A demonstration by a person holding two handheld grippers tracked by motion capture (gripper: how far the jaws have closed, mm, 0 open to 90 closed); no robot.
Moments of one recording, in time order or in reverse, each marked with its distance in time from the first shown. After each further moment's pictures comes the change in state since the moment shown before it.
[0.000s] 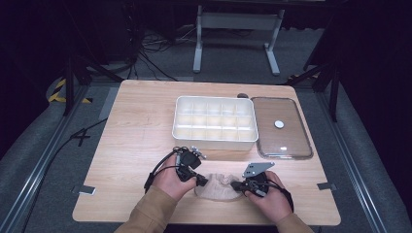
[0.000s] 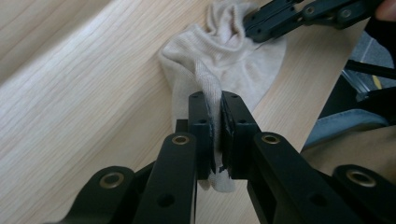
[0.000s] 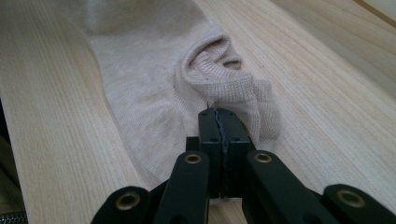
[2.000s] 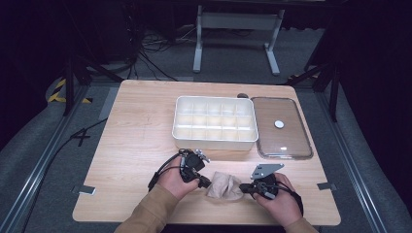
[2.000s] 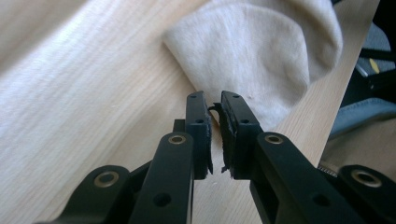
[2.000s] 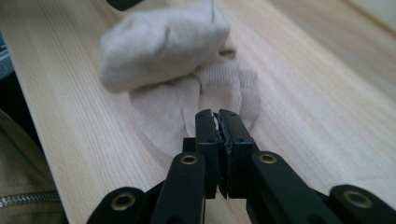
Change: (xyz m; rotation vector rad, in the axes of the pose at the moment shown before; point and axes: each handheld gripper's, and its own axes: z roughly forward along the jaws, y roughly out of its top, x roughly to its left) left arm 0.011 -0.002 0.026 0.024 -0.031 0.092; right arm 0.002 -0.006 -0.024 0.042 -0.027 0.014
